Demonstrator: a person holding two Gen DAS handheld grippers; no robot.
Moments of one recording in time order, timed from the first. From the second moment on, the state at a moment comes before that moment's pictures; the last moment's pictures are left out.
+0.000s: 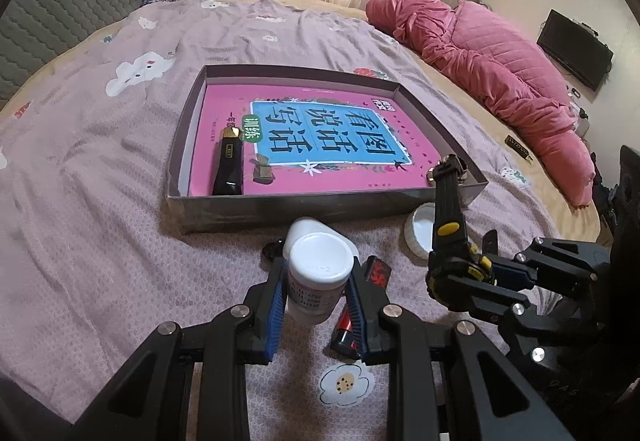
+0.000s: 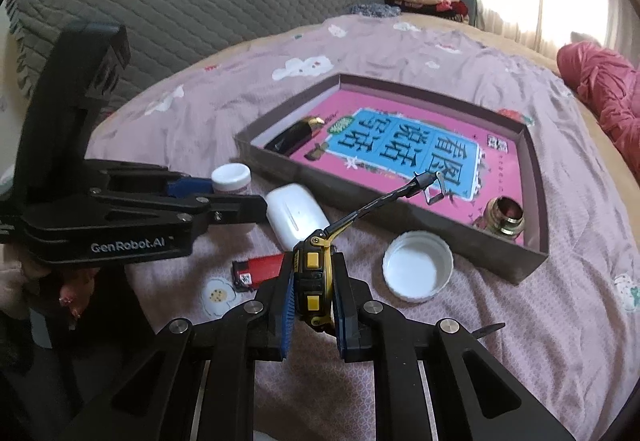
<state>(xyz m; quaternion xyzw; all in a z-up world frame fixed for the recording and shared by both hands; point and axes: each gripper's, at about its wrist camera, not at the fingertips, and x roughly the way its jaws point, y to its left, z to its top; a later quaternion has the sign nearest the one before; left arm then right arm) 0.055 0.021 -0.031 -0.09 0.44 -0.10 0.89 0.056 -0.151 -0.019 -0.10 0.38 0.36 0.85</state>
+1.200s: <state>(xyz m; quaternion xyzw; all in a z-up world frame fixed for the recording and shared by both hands) 0.079 0.022 -0.014 -0.05 0.39 -0.10 0.92 0.105 -0.159 0.021 -0.07 0.31 0.31 0.89</state>
